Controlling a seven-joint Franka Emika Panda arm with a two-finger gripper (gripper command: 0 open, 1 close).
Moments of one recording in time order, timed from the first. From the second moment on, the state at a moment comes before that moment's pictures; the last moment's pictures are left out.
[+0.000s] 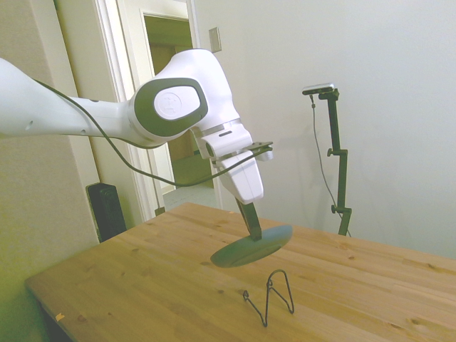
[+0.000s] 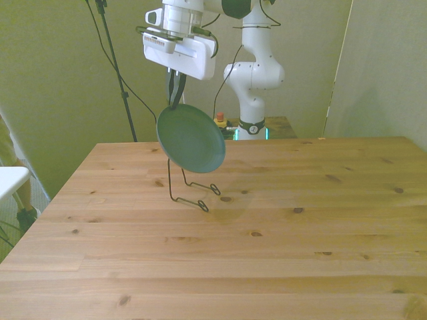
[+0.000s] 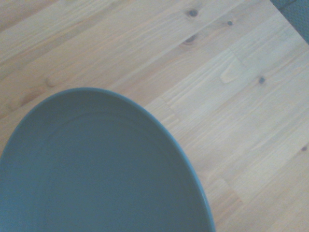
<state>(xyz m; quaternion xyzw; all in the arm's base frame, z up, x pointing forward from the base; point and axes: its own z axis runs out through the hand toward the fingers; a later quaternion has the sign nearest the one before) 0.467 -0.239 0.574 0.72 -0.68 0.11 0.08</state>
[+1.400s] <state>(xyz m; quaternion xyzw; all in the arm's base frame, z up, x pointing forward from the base) 0.549 -0.161 0.525 0.65 -0.70 0.14 0.28</state>
